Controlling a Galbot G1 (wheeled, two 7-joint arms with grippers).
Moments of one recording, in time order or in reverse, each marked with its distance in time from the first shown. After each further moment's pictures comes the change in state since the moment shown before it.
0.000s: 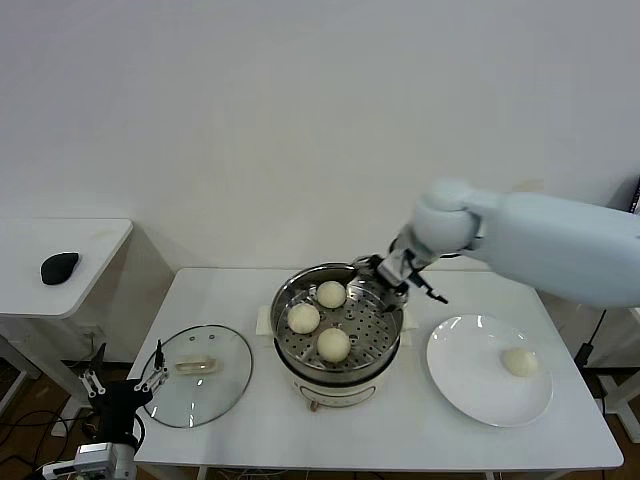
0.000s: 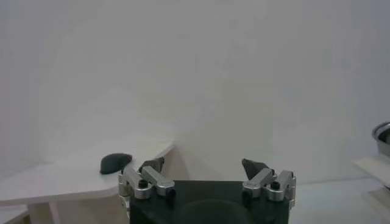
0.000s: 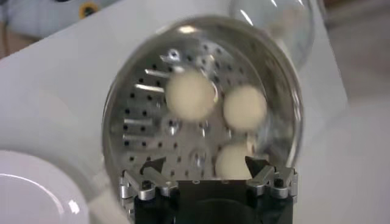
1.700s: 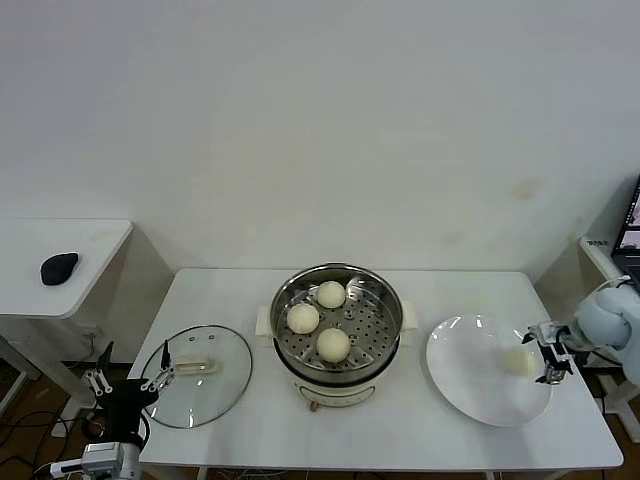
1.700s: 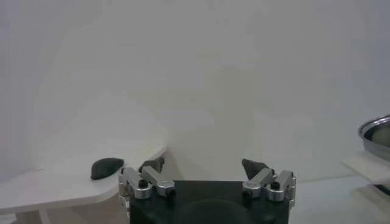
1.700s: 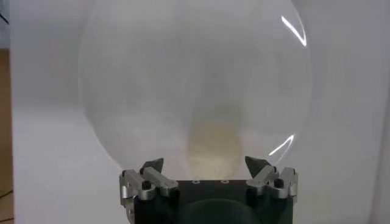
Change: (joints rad) left arm -0.001 0.001 0.018 0.010 0.023 0.000 0.001; right arm -1.002 -0.239 0.847 -0.412 -0.441 0.099 -0.015
